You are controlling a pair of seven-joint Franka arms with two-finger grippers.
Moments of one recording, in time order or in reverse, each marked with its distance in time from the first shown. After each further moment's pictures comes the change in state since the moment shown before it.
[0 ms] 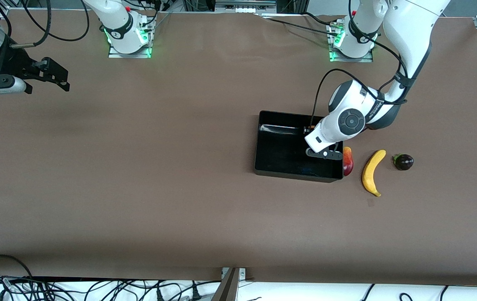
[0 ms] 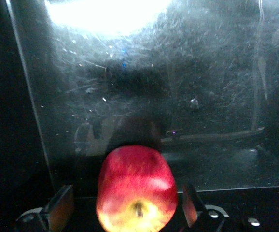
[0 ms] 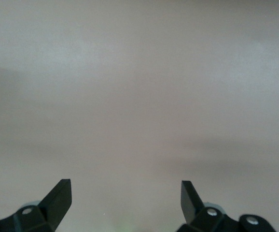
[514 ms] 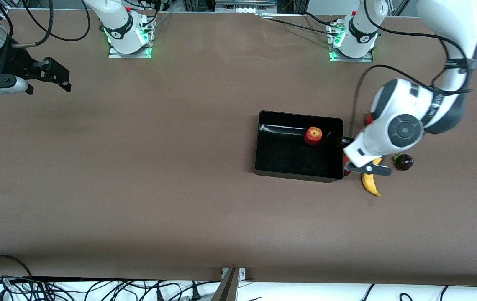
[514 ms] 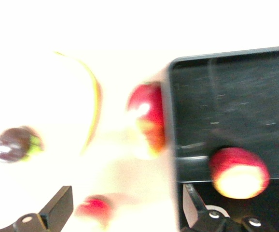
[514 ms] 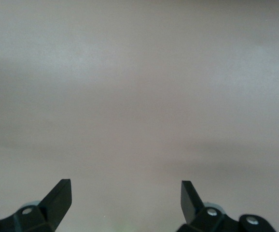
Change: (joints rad) left arm 0.098 -0.044 0.068 0.272 0.188 -0.315 0.221; right arm 0.000 0.000 0.008 0.001 0.000 0.010 0.002
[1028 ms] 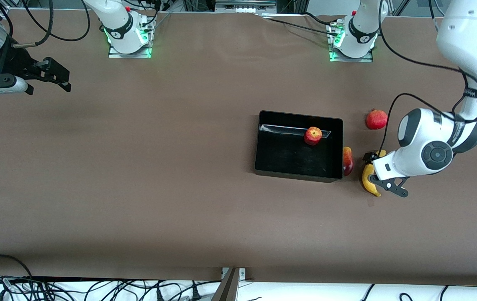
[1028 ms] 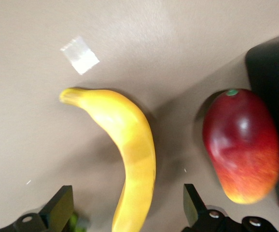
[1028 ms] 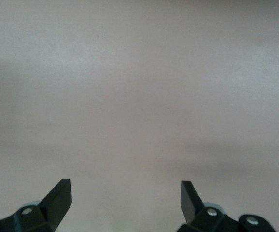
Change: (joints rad) left arm 0.165 0.186 0.008 -0.032 0.038 0.276 0.383; right arm 0.000 0.000 0.000 0.001 0.000 0.001 0.000
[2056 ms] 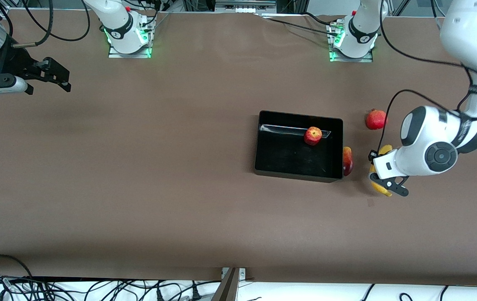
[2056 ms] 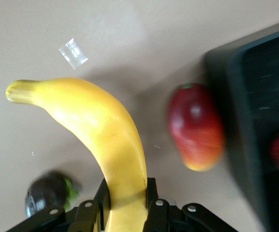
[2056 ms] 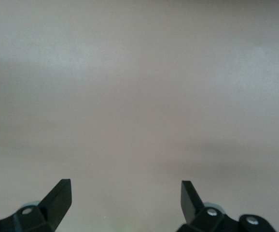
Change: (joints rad) left arm 0.015 -0.074 -0.131 0.128 -0.005 -0.296 -0.123; right arm 0.000 0.000 0.000 0.000 0.000 0.001 0.000
